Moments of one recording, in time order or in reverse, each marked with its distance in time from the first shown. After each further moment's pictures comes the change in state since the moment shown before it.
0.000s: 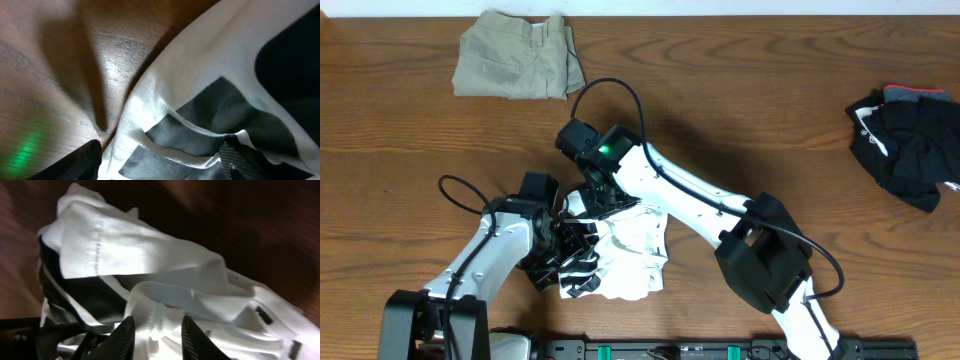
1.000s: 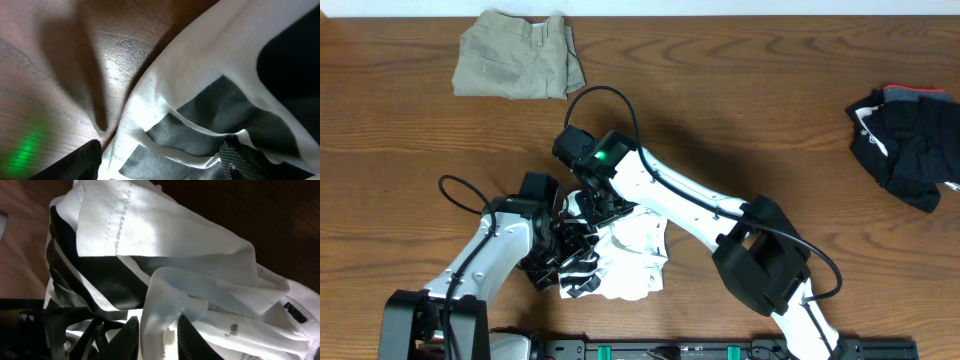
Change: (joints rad) left arm 0.000 0.000 0.000 -0.003 0.000 0.000; right arm 0.020 0.000 -0.012 -0.015 -0.031 -0.052
